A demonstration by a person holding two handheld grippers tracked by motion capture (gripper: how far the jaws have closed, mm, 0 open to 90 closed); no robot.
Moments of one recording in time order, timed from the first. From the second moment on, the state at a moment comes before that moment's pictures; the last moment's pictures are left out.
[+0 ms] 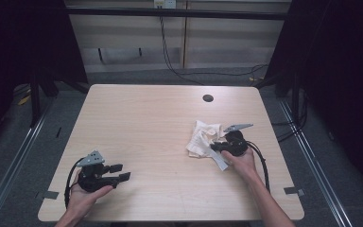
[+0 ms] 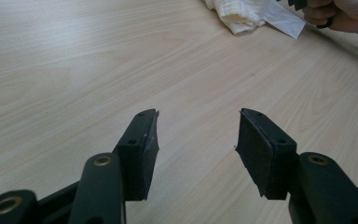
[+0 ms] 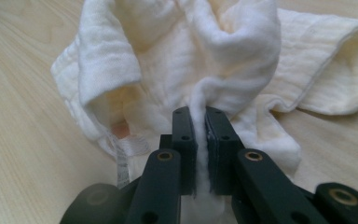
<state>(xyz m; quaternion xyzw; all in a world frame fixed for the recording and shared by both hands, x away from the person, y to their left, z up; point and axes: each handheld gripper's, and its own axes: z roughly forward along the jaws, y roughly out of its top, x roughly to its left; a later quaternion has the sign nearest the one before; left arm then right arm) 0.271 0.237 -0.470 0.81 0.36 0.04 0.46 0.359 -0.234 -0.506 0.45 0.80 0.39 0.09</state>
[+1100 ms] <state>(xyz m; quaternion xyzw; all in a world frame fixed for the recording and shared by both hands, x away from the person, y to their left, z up) 0.291 0.136 -0.453 0.85 0.25 0.01 0.46 0.317 -0.162 -0.501 0.38 0.83 0.40 0.03</state>
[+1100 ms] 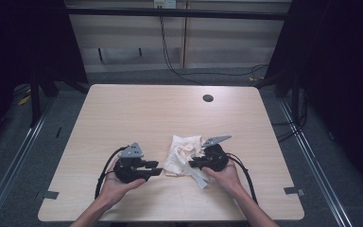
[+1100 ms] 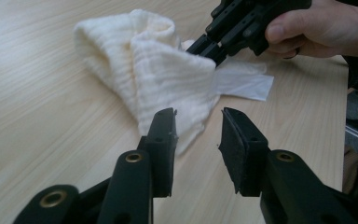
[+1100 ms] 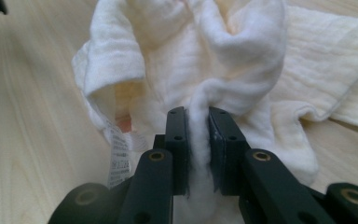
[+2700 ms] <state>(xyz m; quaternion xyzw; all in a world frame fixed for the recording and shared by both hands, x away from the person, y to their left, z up) 0.308 0.129 -0.498 0.87 0.26 -0.01 0.41 0.241 -0.191 -0.501 0.28 0.87 0.40 0.04</state>
